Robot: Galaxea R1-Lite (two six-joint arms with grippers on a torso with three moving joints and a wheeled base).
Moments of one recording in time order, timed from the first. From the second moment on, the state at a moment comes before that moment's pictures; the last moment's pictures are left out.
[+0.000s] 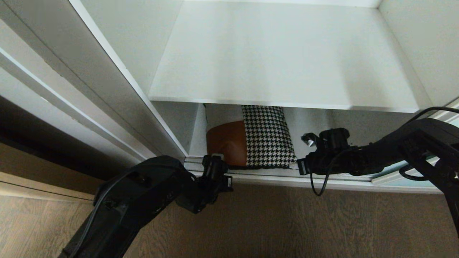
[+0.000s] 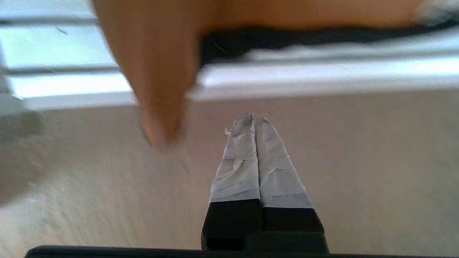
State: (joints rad) left arm -0.48 2.67 -1.50 -0.69 0.26 -0.15; right arm 0.14 2.35 -1.41 -0.30 0.45 -0.04
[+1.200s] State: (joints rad) left arm -0.45 2.90 -1.95 -0.73 0.28 0.06; right arm 0.11 2.34 -1.38 -0.37 0.51 0.00
